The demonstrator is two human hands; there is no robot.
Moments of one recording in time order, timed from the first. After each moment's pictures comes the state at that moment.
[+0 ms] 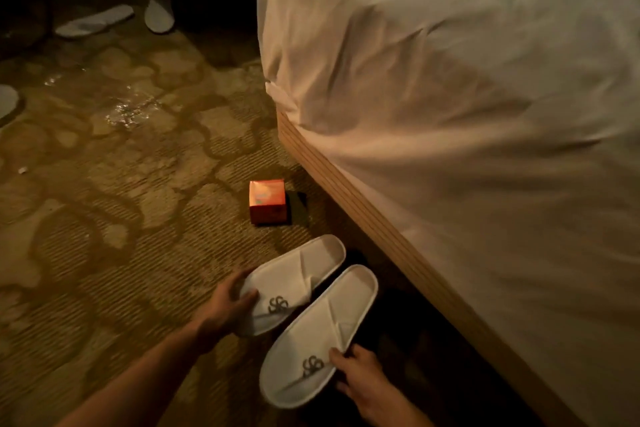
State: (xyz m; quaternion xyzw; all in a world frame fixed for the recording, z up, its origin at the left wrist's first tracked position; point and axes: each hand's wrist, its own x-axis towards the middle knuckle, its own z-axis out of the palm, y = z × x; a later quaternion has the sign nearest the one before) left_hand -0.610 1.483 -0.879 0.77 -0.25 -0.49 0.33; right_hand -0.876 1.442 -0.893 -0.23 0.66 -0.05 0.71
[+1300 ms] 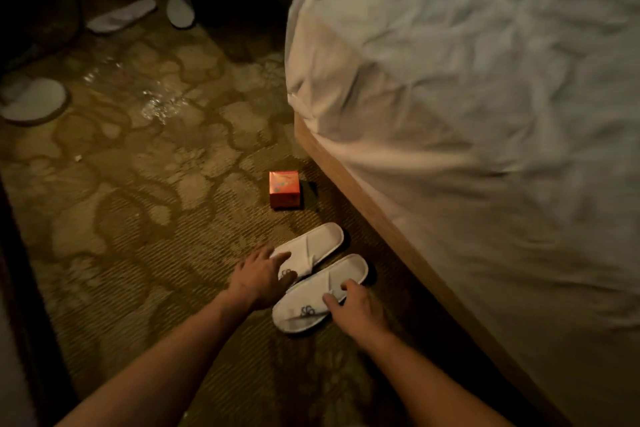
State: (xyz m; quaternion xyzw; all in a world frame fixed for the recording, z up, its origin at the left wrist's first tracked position) left_hand -0.640 1.486 -0.742 0.78 -0.50 -0.36 -0.08; right_hand -0.840 1.434 -0.726 -0.66 0.61 0.17 0.40
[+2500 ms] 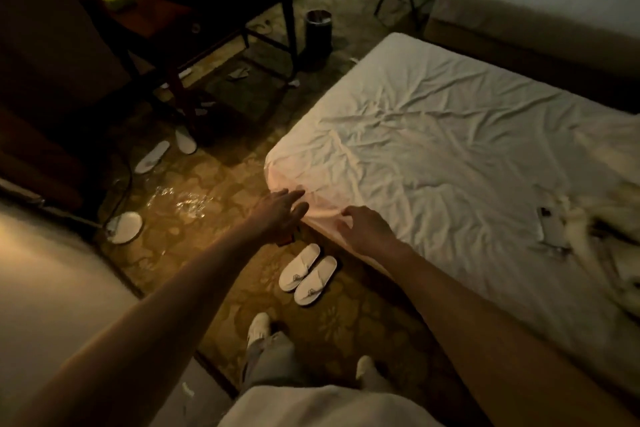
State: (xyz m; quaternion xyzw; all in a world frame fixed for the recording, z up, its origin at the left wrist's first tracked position) left_hand -0.724 1.509 -0.035 0.72 -0.61 -0.32 0.01; right_hand -0.932 1.487 -0.053 -0.74 0.59 0.02 0.33
